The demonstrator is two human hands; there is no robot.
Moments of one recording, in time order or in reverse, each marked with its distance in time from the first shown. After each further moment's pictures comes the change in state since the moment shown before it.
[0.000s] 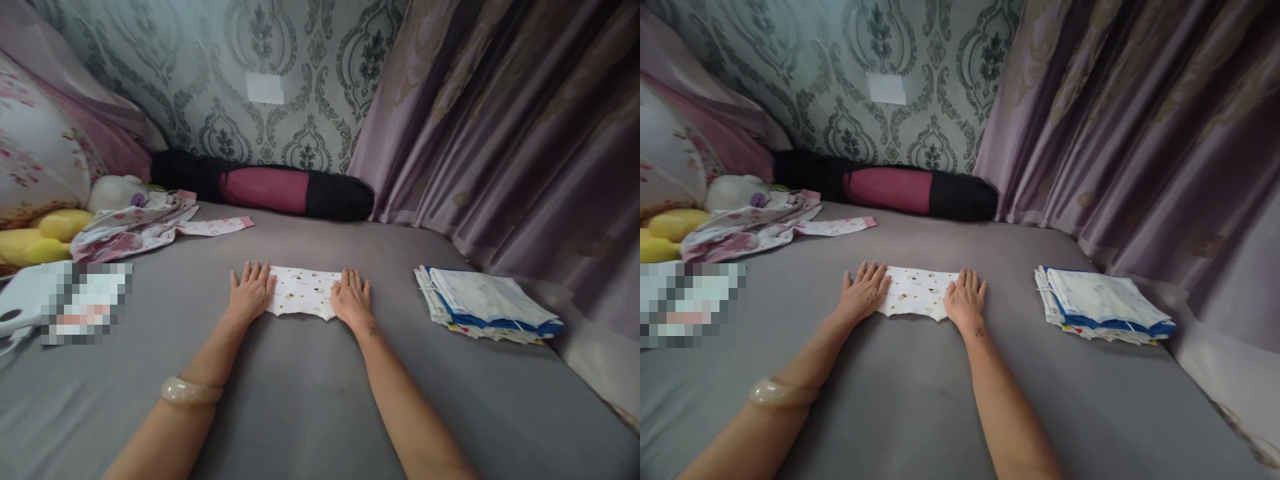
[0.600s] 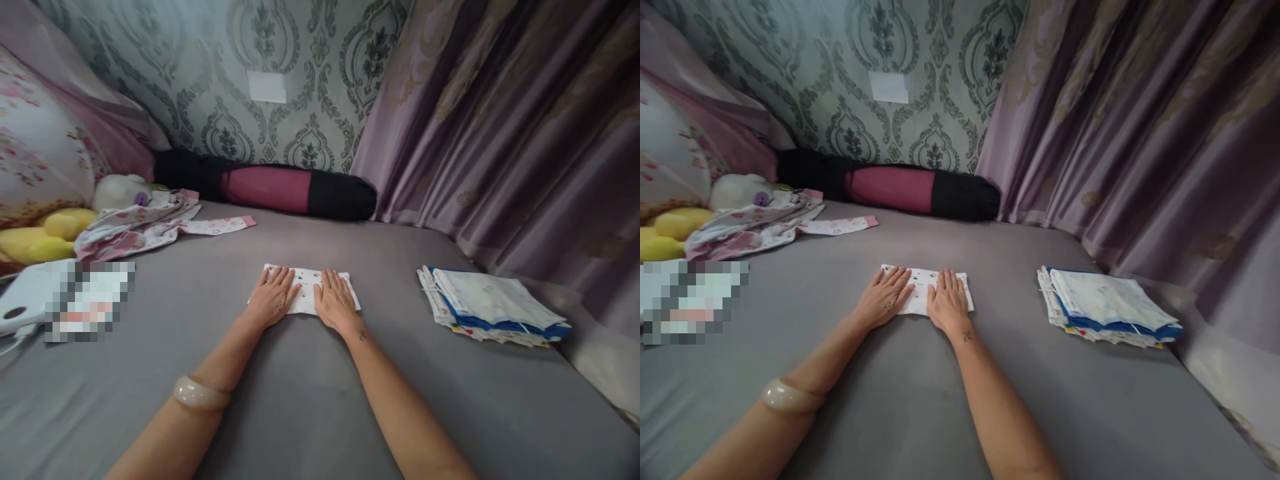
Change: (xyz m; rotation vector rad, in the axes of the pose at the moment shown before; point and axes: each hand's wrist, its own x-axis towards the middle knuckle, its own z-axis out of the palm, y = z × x) left_hand -0.008 0.029 -0.002 0.015 -0.002 0.336; right_hand -0.008 -0.028 0.006 0.059 -0.061 -0.256
